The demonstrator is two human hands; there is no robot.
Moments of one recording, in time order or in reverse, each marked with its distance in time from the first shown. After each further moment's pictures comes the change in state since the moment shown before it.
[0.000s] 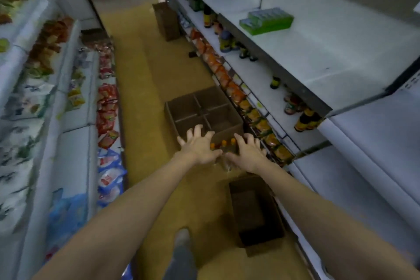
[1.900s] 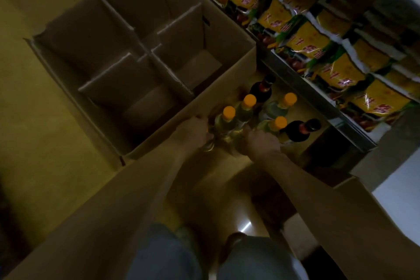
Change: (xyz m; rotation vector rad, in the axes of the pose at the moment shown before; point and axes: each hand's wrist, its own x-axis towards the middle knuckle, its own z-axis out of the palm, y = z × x) left_hand 0.602 -0.137 0.368 0.221 -0.372 0.255; right_hand 0.509 0.158 0.366 -0.153 -0.191 0.305
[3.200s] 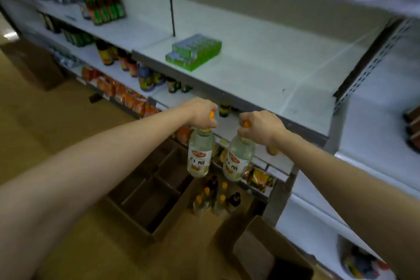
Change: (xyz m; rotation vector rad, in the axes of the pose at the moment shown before) left_hand -0.460 0.164 -0.486 0.352 0.307 0.488; right_hand -0.441 -0.010 -0.489 0.145 0.493 0.016
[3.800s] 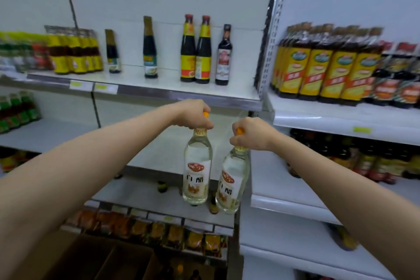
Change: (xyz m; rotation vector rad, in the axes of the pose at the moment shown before) left_hand -0.050 0.138 -0.200 -0.078 0.244 0.348; right_hand -0.143 0.026 -0.200 0.001 0.313 0.296
